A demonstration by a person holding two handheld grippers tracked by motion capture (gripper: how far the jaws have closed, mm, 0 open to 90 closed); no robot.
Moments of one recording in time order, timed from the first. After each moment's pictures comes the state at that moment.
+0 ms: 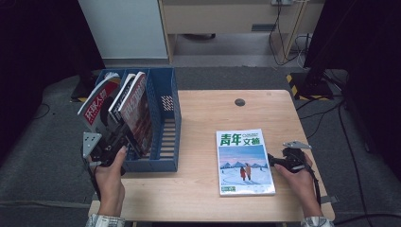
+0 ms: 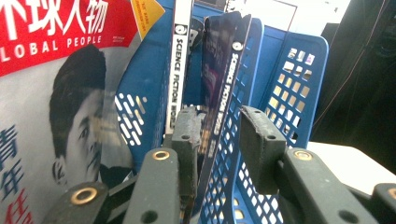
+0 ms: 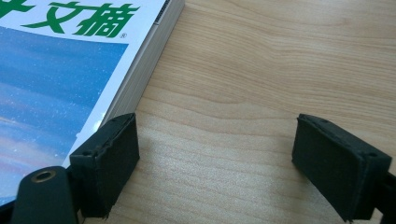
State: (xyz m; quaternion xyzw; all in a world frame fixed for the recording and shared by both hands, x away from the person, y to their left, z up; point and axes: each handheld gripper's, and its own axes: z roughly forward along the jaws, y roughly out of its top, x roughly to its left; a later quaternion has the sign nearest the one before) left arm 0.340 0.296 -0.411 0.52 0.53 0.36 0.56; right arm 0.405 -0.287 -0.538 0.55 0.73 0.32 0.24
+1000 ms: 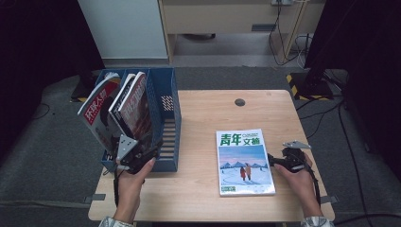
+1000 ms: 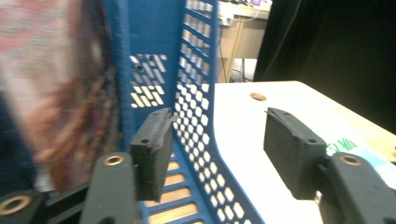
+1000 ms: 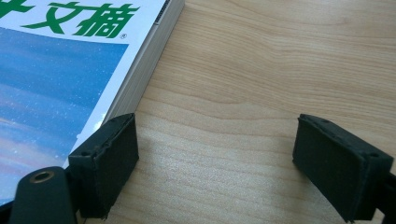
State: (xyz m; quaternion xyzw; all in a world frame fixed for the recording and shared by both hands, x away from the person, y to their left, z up) left arm 0.341 0.225 -0.431 0.63 0.47 0.29 0.54; right arm 0.406 -0.287 -0.538 0.55 0.73 0.32 0.24
